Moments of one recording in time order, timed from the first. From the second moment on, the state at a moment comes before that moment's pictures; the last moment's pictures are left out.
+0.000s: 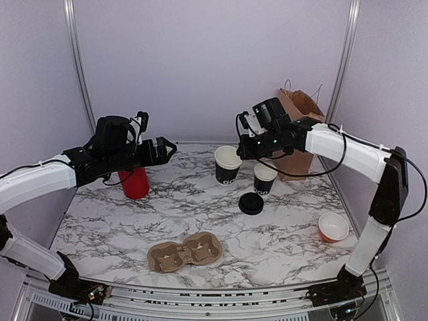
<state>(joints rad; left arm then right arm) -0.66 1.33 1.06 -0.13 -0.04 -0.49 0.65 1.72 1.59 -0.58 -0.01 0.34</state>
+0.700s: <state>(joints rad) -0.66 1.31 1.01 -0.13 -0.07 -0.49 0.78 1.91 1.59 -0.55 -0.06 0.33</state>
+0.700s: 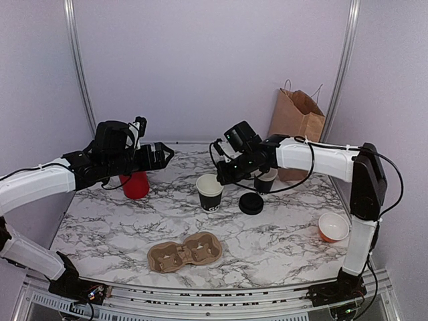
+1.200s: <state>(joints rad) -0.66 1.32 1.01 -0.13 -0.04 -0.51 0.79 1.90 1.50 -0.52 -0.05 0.35</state>
